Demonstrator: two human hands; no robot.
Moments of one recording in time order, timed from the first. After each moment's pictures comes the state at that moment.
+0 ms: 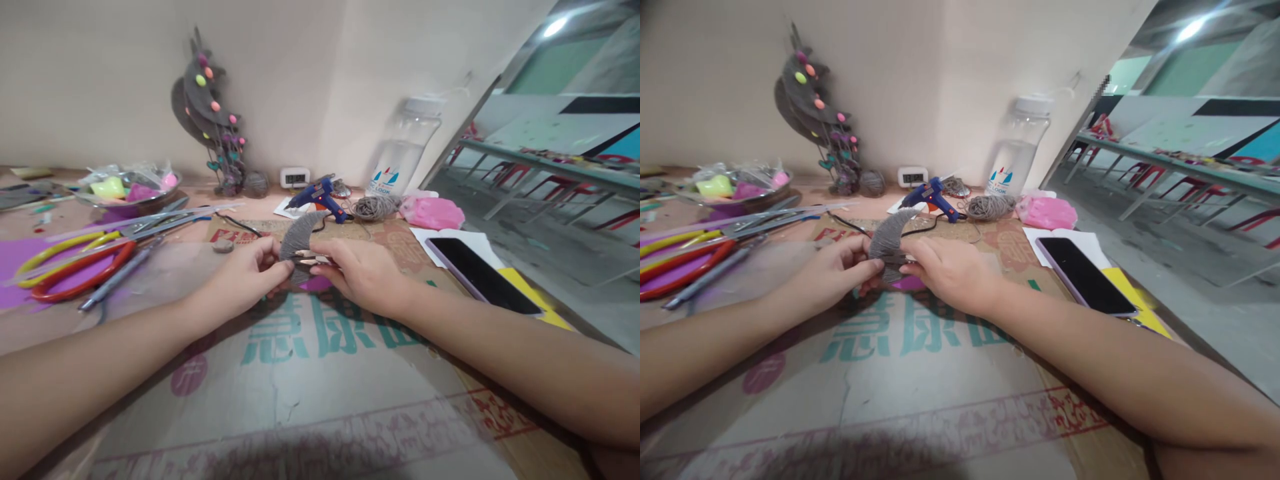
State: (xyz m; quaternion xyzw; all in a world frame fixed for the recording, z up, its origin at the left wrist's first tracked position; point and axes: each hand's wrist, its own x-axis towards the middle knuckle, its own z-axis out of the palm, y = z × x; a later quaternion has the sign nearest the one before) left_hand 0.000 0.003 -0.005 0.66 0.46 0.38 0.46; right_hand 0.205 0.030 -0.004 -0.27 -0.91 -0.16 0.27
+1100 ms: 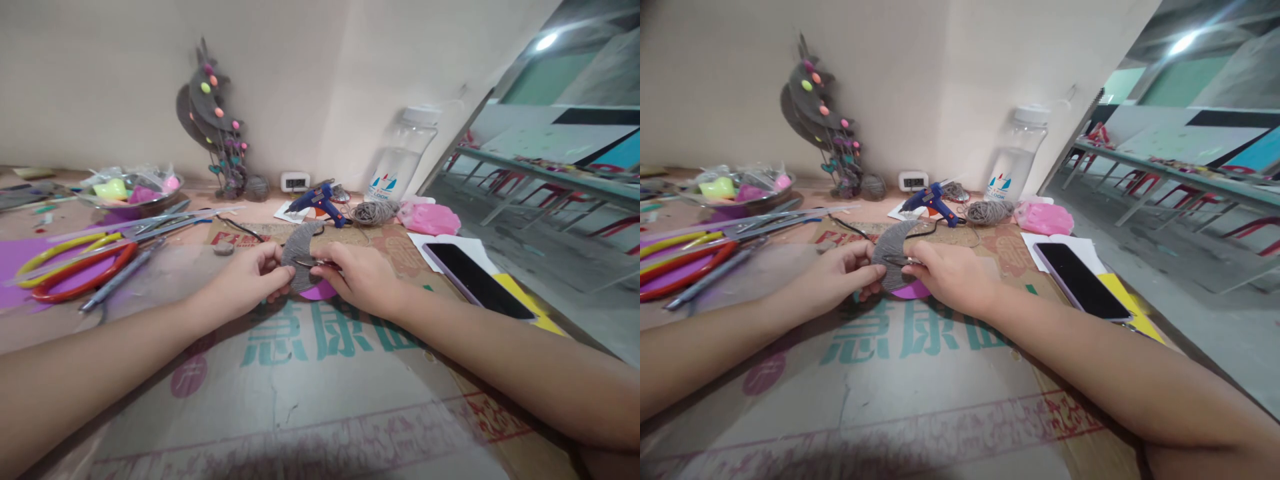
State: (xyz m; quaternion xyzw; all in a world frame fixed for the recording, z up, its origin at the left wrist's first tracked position) left_hand 0.001 0.002 -0.001 0.65 0.43 0.36 0.51; right_hand 0.203 0.028 -0.002 -0.33 -0.91 -0.10 0.24
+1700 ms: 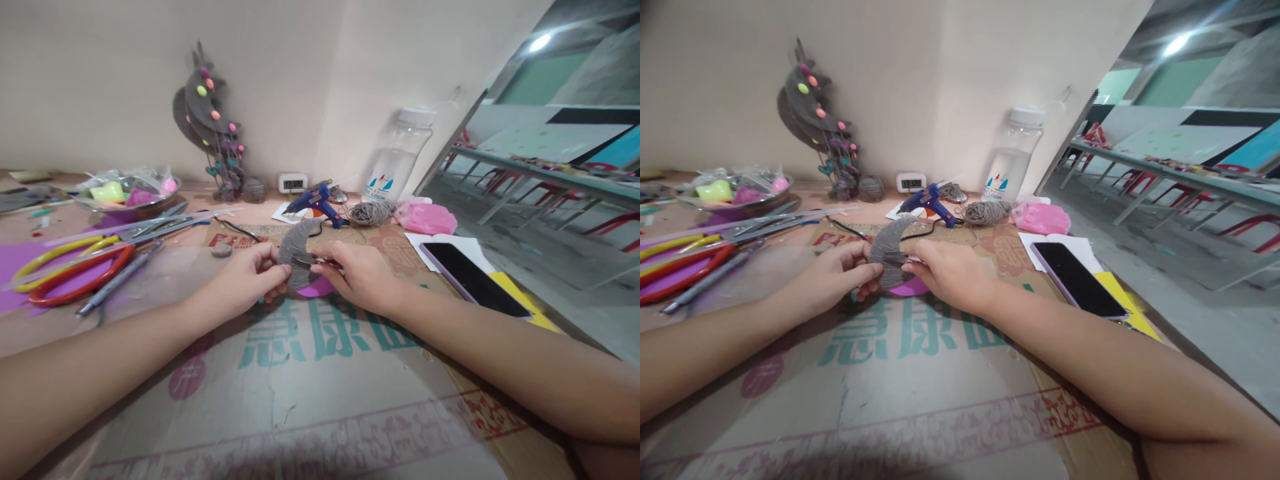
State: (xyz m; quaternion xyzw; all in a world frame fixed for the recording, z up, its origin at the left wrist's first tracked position) left_hand 0.000 0.004 -0.003 0.64 0.45 0.37 0.50; right_hand 0.207 0.031 -0.004 -0.31 -0.91 -0.09 0.27
